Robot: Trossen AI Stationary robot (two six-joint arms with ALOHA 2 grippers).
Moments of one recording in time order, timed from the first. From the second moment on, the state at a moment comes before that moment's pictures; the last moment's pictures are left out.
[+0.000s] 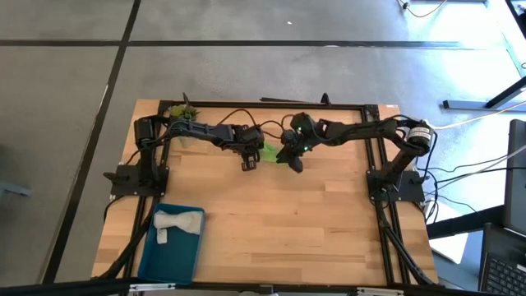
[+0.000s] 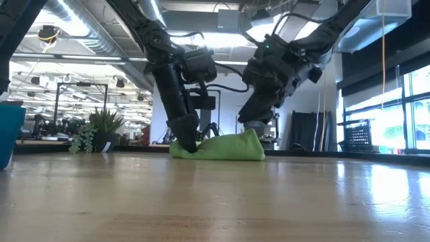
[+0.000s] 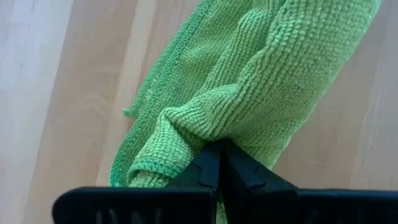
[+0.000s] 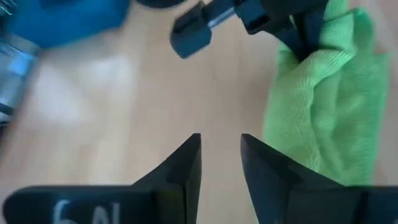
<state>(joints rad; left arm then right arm) 0.30 1.92 1.11 -0.37 -0.13 0.11 -0.40 1.69 0.90 0.00 -0.57 0.01</state>
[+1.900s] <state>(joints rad) 0.30 1.92 1.11 -0.36 -0.14 0.11 -0.34 1.88 0.90 0.16 -0.16 -0.21</state>
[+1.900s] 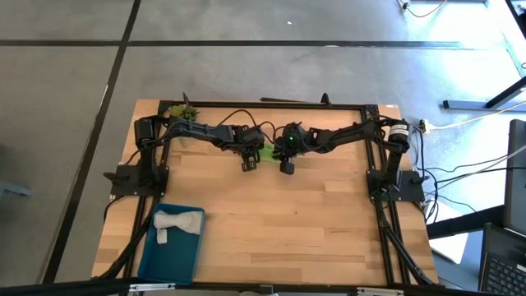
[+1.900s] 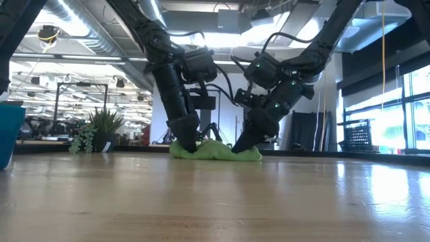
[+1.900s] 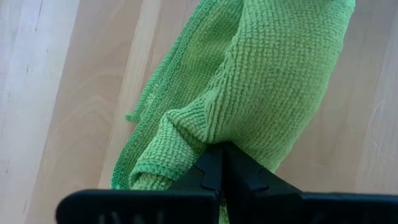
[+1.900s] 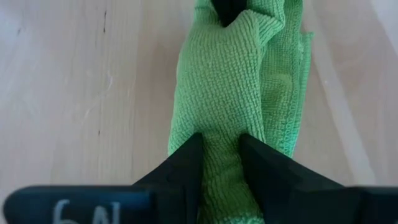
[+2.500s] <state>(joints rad) 0.30 1.92 1.11 -0.36 -0.14 0.09 -0.34 1.88 0.90 0.17 -0.17 -0.21</state>
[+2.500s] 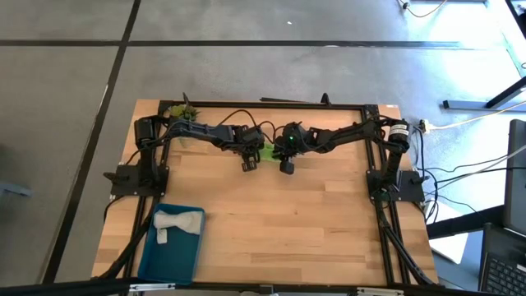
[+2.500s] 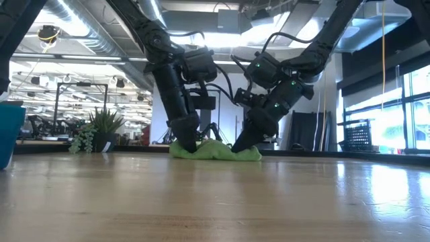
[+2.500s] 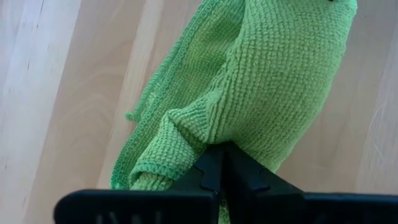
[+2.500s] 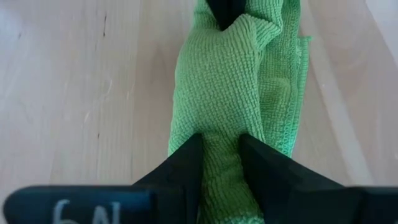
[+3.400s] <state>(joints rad) 0.29 1.92 1.11 -0.36 -0.15 0.05 -0.34 1.87 0.90 0.17 -0.17 -0.21</state>
